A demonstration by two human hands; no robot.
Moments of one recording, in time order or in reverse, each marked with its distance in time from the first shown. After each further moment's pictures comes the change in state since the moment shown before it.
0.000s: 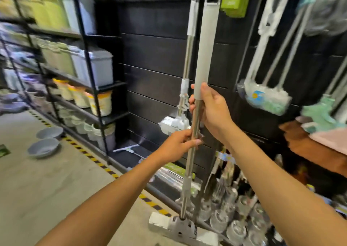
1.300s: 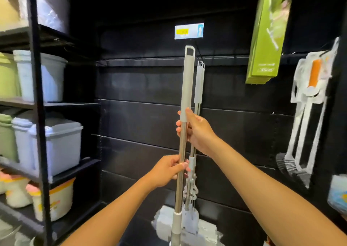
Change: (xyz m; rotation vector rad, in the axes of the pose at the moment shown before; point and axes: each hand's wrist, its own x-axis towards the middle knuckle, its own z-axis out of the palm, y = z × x) left_hand 0.401 -0.165 -0.285 -0.189 -0.178 0.118; right_hand 0.469 0.085 0.097 -0.018 0.152 0.036
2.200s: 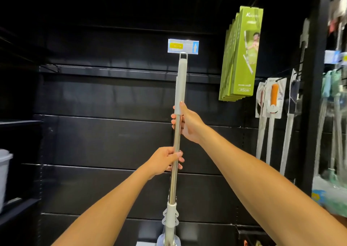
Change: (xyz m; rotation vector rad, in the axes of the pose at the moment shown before) left_hand 0.120 0.016 -0.060 -0.069 -0.215 0.091; right_hand 0.111 -0.031 0.017 -0.116 0.303 -0.065
